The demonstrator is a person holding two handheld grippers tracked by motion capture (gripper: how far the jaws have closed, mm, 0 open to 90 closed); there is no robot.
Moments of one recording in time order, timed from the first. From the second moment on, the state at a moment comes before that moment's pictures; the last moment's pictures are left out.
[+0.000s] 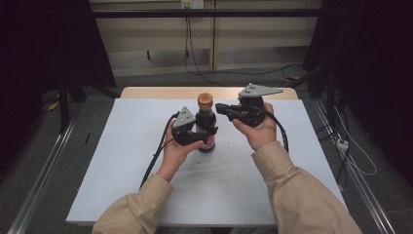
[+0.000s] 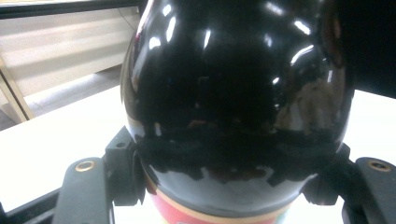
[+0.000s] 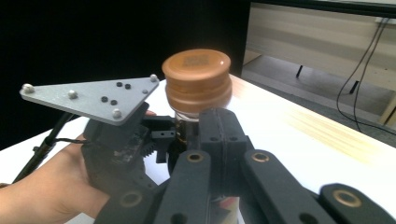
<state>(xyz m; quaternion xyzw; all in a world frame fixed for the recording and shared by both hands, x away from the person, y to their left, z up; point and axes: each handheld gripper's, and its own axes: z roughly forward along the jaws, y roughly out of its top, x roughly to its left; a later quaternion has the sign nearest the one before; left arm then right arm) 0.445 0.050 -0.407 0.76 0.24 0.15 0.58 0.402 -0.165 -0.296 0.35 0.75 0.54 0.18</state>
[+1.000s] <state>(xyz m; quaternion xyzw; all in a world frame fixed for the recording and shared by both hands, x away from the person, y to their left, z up) 0.445 0.050 -0.407 0.77 0.24 0.15 0.58 0.415 -0.159 -0.284 0.33 0.77 0.52 0.18</state>
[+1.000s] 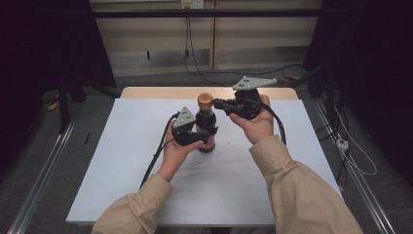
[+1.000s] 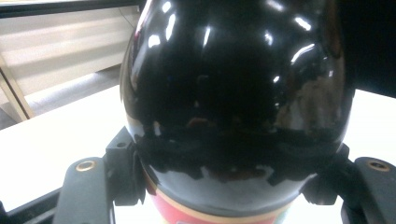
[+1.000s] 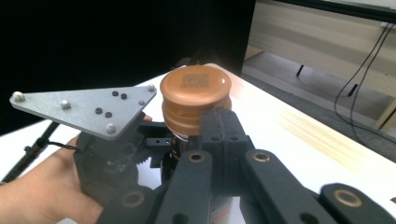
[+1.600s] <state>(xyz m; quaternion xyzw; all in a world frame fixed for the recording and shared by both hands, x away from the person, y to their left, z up) 0.445 0.051 -0.407 0.76 0.26 0.15 0.58 0.415 -0.154 -0.282 0.33 0.77 0.51 0.19</state>
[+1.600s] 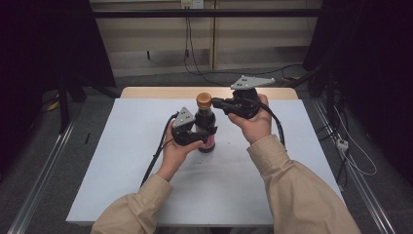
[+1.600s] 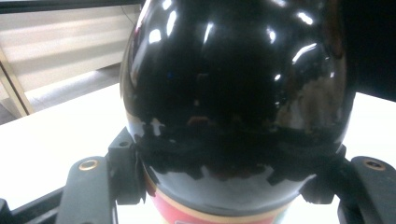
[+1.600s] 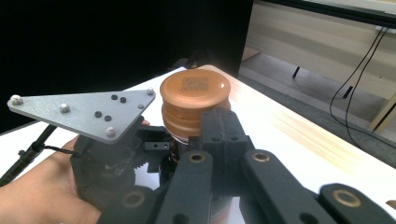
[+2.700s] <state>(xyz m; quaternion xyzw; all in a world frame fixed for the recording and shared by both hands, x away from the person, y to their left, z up) 0.439 0.047 -0.407 0.76 0.27 0.16 0.57 0.406 -0.156 -0.260 0.33 0.76 0.52 0.23</state>
